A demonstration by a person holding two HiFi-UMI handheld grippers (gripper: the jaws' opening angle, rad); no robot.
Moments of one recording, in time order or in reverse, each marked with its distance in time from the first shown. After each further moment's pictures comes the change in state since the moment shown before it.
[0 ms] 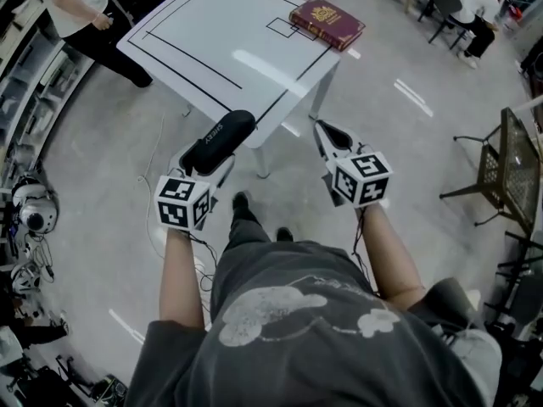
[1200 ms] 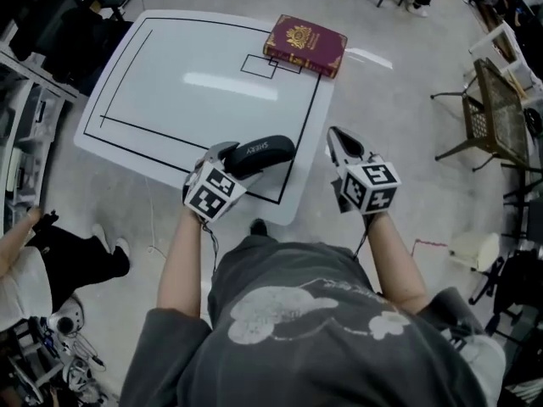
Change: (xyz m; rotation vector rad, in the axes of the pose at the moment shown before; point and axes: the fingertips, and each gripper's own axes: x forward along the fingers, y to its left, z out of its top) left arm 0.213 0.066 0.039 0.511 0.276 -0.592; right arm 0.115 -0.097 0.038 0.149 -0.004 -0.436
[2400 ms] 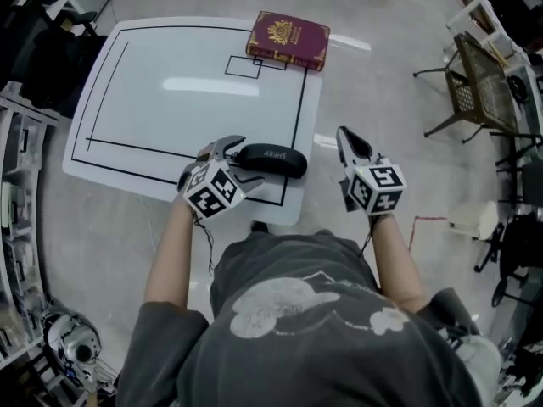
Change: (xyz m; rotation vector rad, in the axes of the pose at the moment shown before) left arm 0.013 -0.009 0.012 0.343 0.004 -0.213; right arm -0.025 -0.025 -0.005 0.007 -0.002 -0.184
